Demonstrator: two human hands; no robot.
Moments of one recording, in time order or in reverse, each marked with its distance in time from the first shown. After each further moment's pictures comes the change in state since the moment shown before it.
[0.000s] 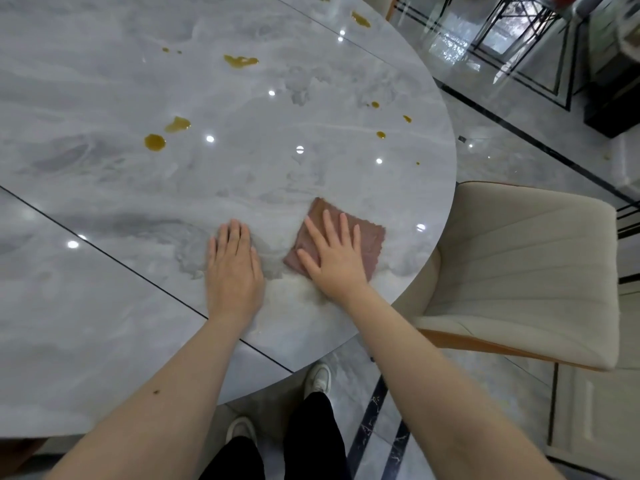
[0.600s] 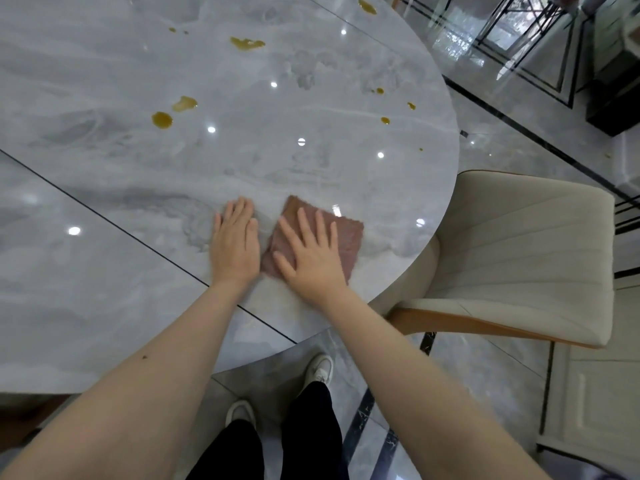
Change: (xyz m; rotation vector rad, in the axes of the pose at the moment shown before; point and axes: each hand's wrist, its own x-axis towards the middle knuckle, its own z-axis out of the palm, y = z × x) left_hand 0.002 -0.006 -0.007 -0.440 0.032 -0.030; right_hand -0.033 -0.048 0.012 0.027 0.030 -0.076
